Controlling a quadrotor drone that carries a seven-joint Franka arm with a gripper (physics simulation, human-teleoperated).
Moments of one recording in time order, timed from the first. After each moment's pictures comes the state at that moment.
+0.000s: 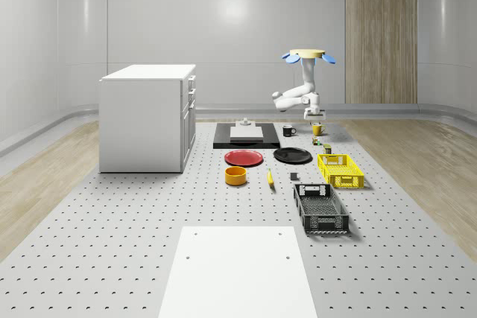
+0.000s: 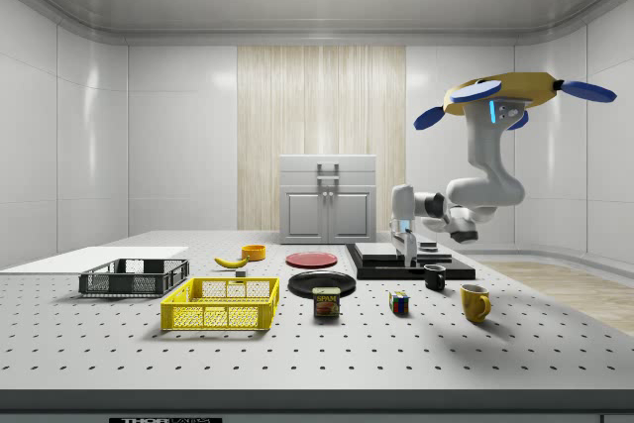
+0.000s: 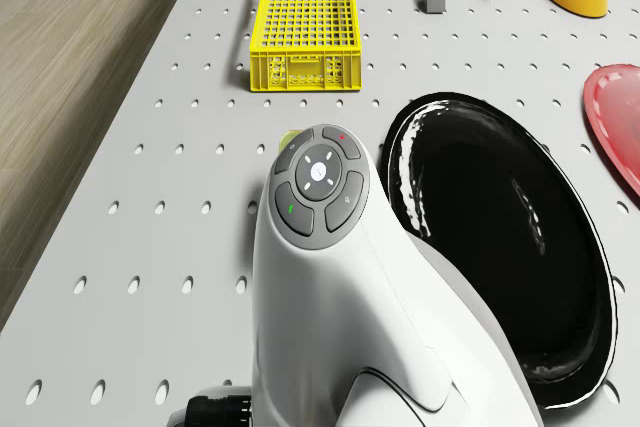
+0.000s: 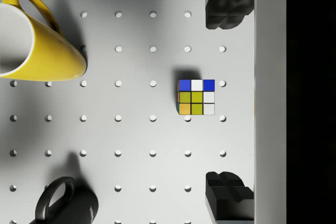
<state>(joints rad) -1.07 -1.16 1.29 -2.89 -1.94 1.24 1.60</state>
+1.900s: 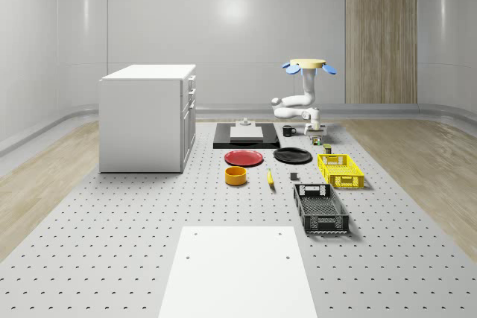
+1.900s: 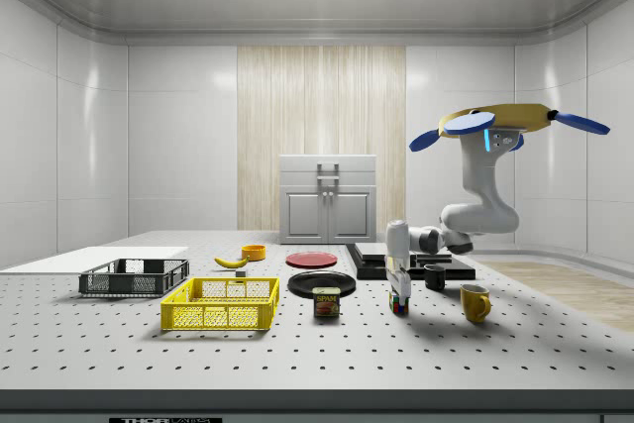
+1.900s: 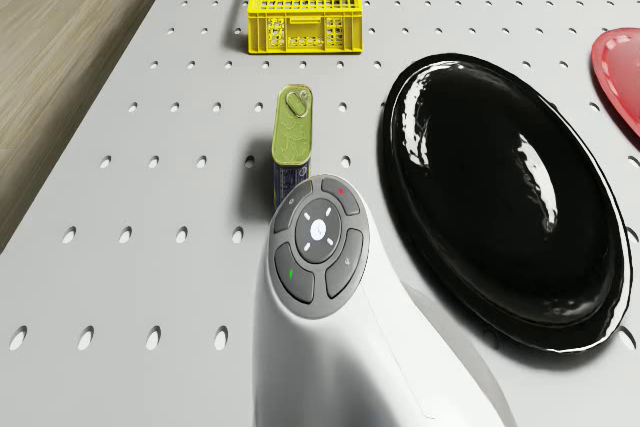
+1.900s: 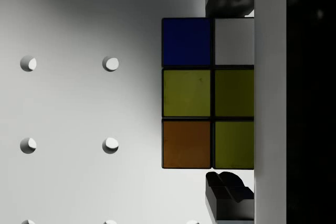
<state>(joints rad) -1.11 -1.33 1.19 -2.85 -2.00 1.45 1.63</state>
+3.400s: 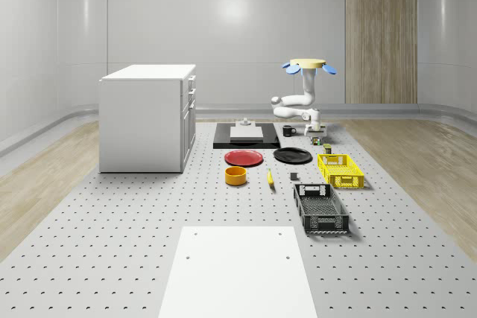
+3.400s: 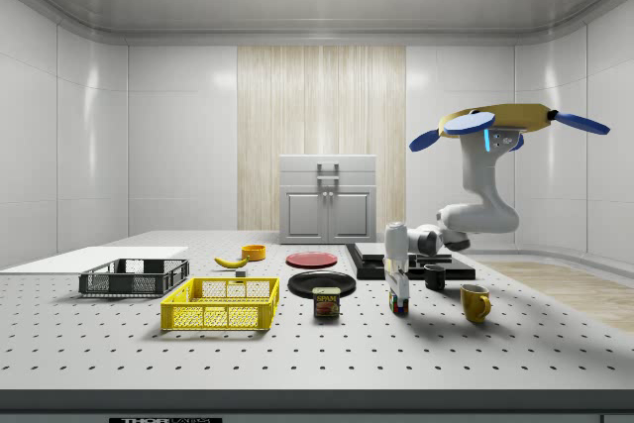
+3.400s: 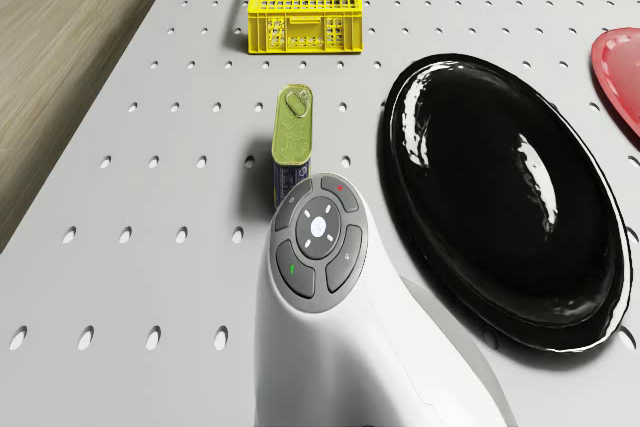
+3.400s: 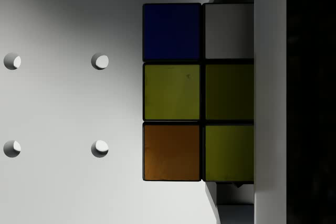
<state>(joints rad) -1.15 -1.38 1.19 -2.83 -1.98 1.50 1.64</state>
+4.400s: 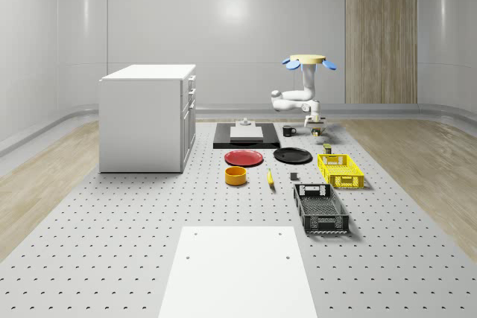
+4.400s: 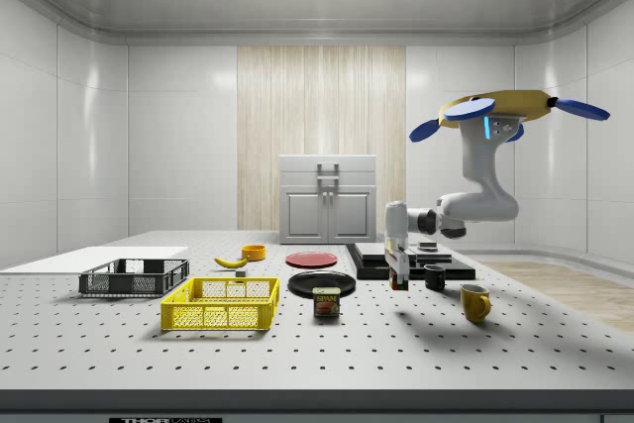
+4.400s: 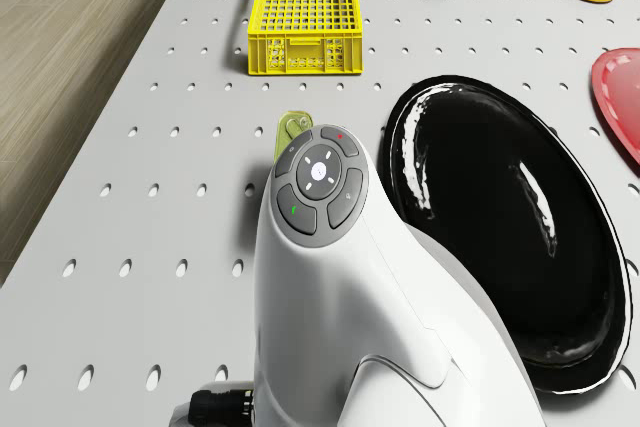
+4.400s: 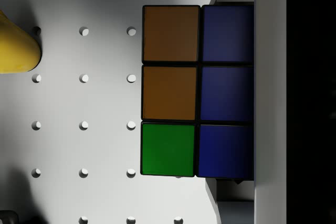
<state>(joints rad) -1.16 -1.40 1.34 -2.85 -1.84 1.47 1.67</state>
